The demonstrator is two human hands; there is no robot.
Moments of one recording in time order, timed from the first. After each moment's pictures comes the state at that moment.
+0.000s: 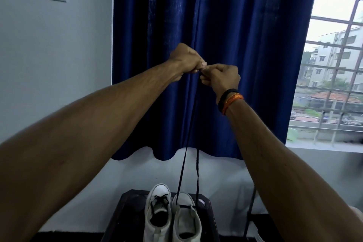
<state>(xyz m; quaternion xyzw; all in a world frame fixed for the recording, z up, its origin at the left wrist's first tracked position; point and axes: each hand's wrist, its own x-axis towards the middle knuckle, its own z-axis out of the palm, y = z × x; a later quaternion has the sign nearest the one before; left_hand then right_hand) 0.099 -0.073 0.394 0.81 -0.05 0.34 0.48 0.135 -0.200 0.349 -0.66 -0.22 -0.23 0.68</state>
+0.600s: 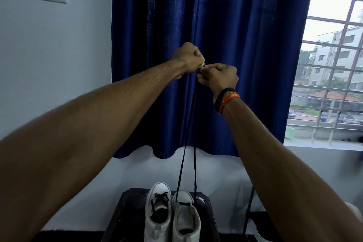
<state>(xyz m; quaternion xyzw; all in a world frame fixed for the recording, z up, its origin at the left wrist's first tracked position) 0.099 -0.079 0.399 0.85 -0.06 0.37 0.37 0.125 -0.199 0.349 -0.62 -0.22 -0.20 0.72</state>
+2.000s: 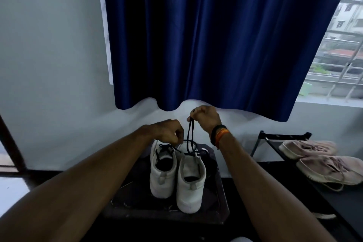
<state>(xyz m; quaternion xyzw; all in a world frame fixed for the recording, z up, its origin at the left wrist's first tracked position) 0.111 -0.024 0.072 0.97 -0.05 -0.11 0.22 0.163 -0.188 0.095 -0.79 -0.16 0.06 0.58</state>
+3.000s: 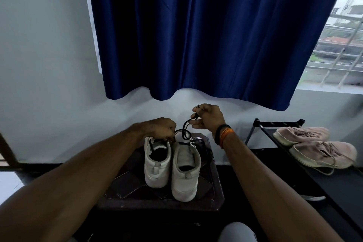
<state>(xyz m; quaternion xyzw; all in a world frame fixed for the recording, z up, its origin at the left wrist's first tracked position) 0.119 -0.027 0.039 0.97 -0.03 -0.12 0.20 0.169 -0.217 0.062 -0.75 -0.11 0.11 0.65</state>
